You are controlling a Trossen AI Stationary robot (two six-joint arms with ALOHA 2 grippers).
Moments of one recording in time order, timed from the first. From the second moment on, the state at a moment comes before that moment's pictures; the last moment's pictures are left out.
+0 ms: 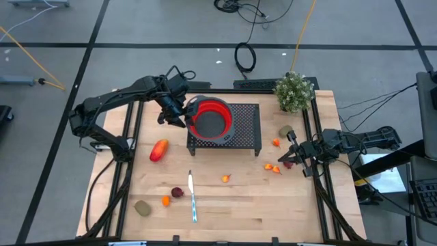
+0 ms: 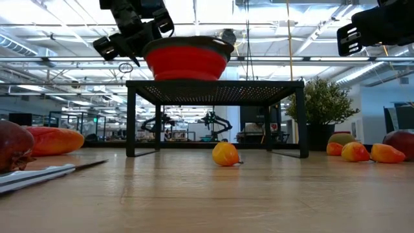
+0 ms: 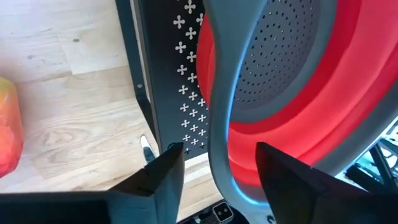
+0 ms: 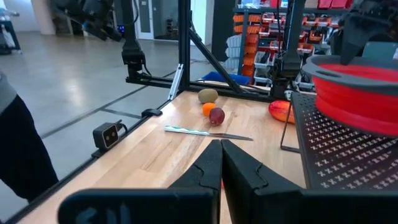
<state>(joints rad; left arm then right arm) 0.49 1.47 1.37 -1.10 0.50 -1.09 0.16 0.22 0.22 -0.05 -0.19 -0.02</state>
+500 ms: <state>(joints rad) 0.49 1.40 1.37 -1.10 0.55 -1.11 0.16 0.22 0.22 -0.05 -0.18 0.00</state>
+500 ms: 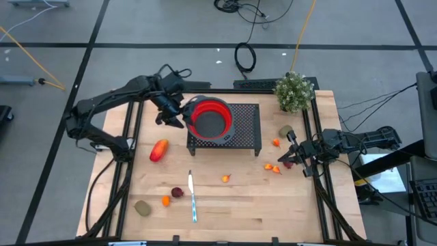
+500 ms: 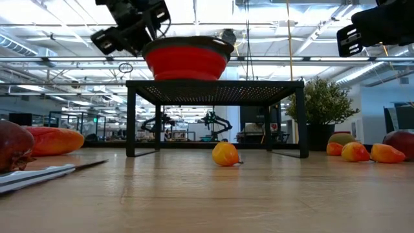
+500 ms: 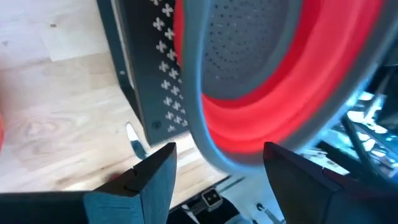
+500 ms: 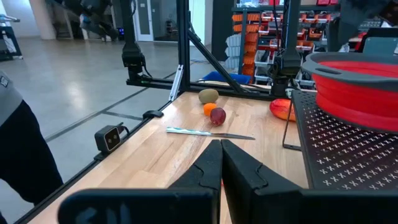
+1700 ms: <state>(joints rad) 0.36 0.99 1.37 -1.31 0.14 -0.84 0.16 0.22 0.22 -0.05 -0.18 -0.02</state>
